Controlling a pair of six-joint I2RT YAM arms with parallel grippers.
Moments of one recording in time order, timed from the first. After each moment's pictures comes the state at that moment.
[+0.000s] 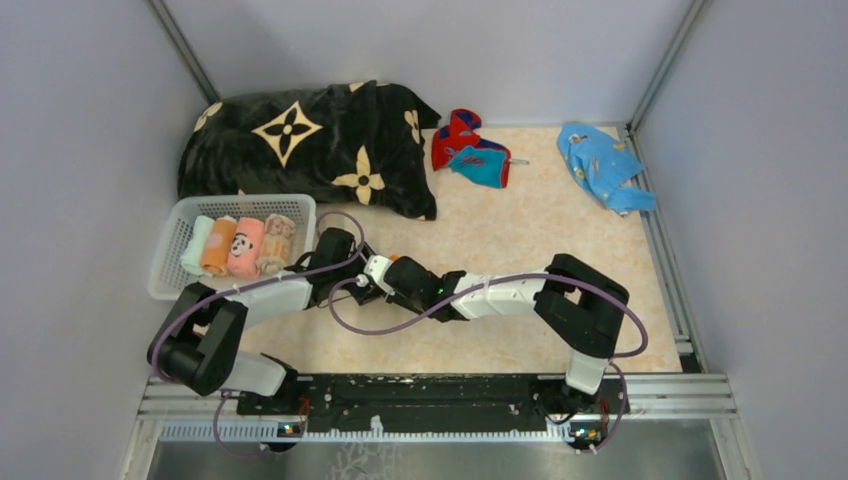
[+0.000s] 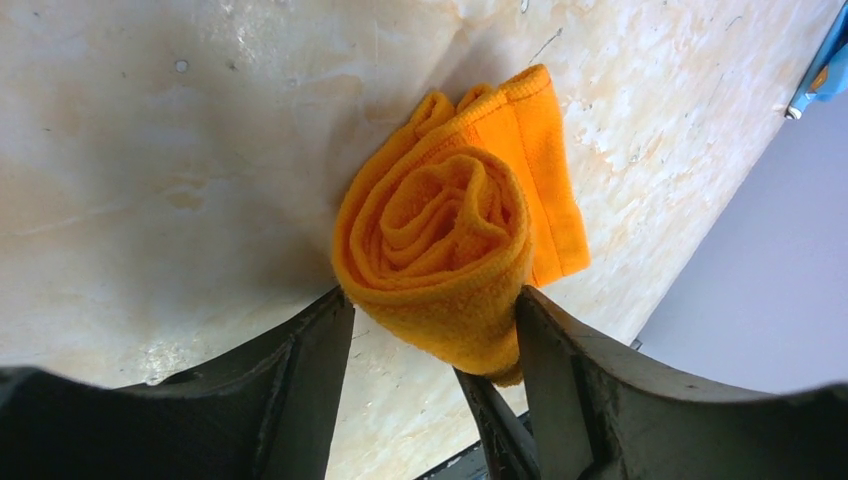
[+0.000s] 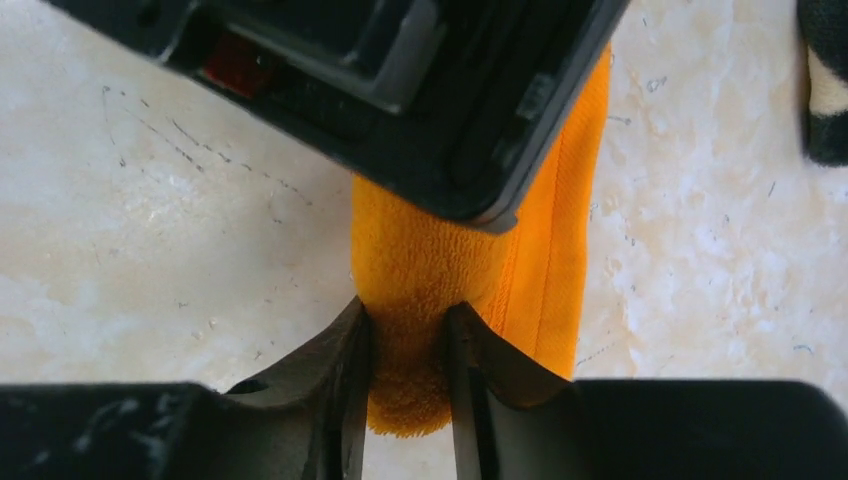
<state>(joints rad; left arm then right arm) -0.48 1.41 0.53 0.04 0.21 -1.13 1.13 1.76 0.98 -0.08 0.27 -0.19</state>
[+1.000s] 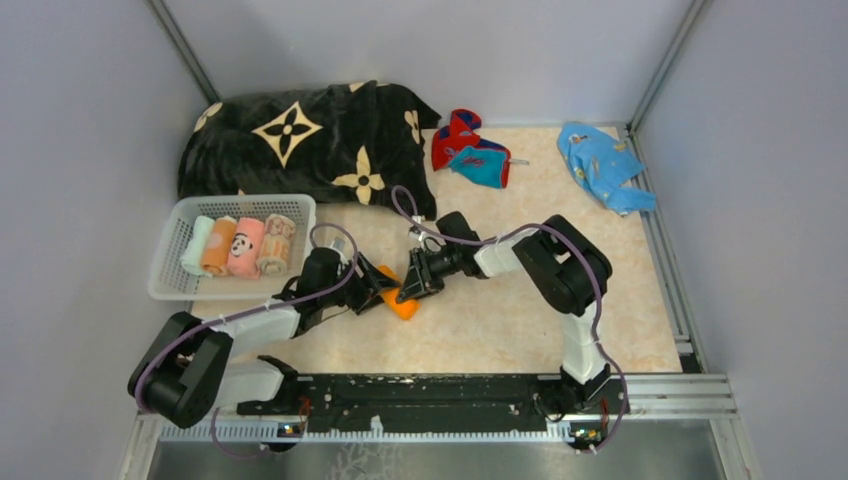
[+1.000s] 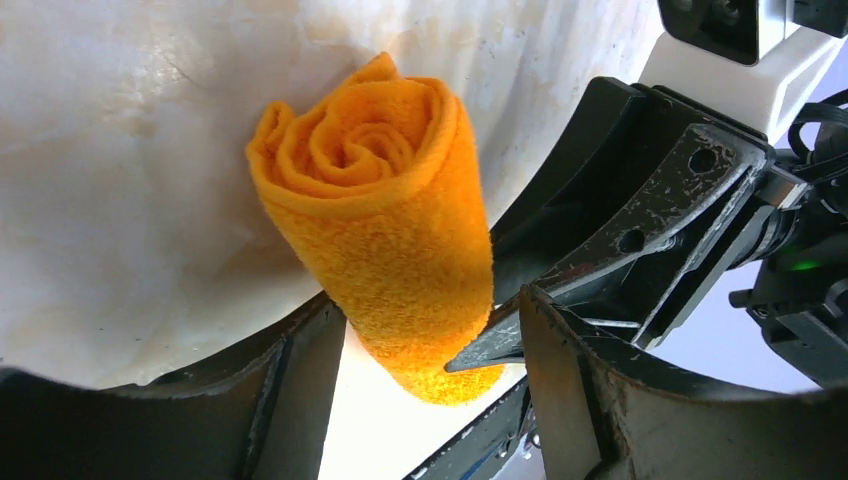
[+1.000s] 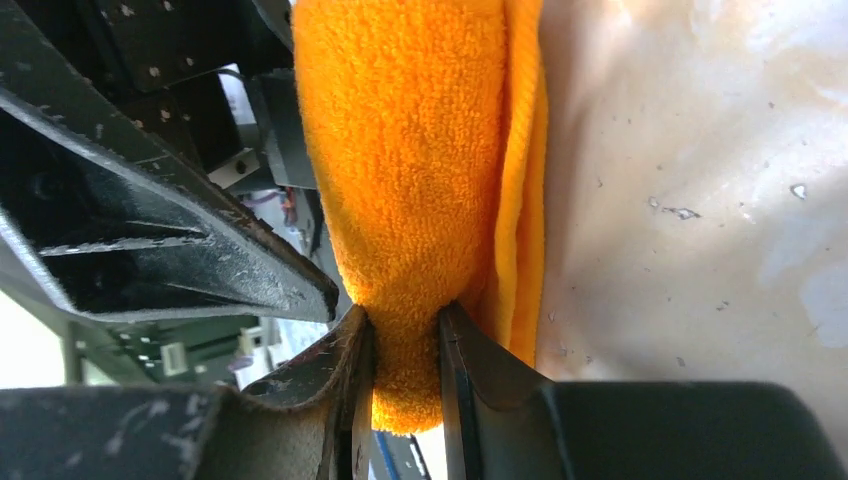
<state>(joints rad) -0.49 1.22 0.31 0.28 0.28 -1.11 0.70 1.97 0.98 0.18 -0.89 0.61</state>
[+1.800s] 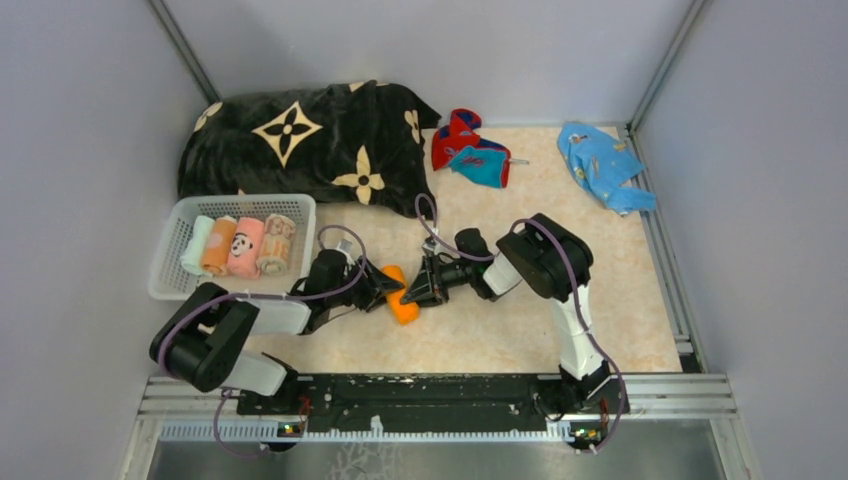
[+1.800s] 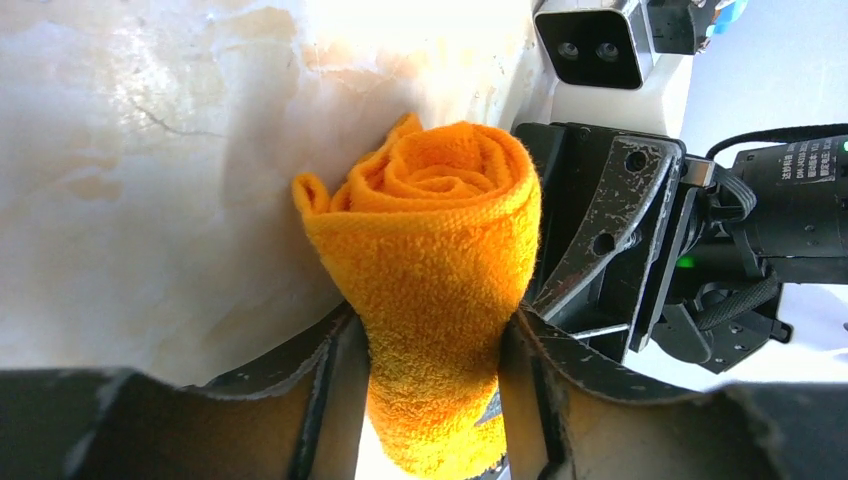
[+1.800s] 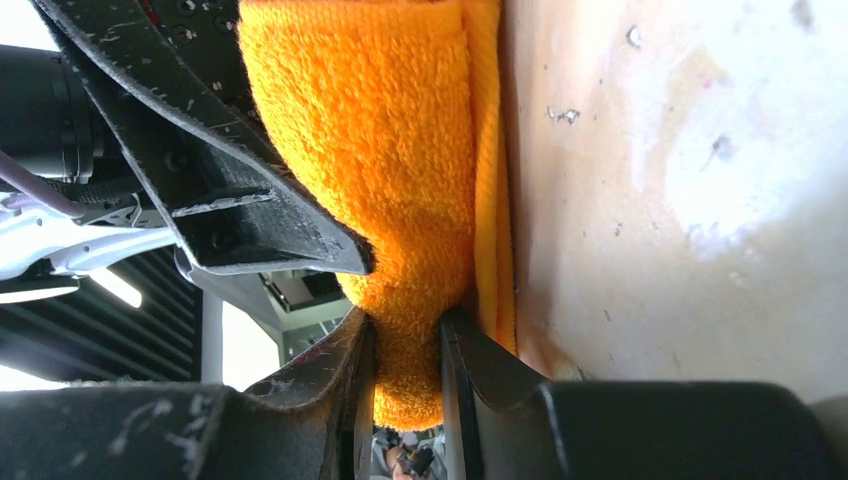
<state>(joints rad) -0.51 1.41 0.28 0.52 0.28 -1.16 0.65 2.14 0.77 0.91 -1.04 1.23</state>
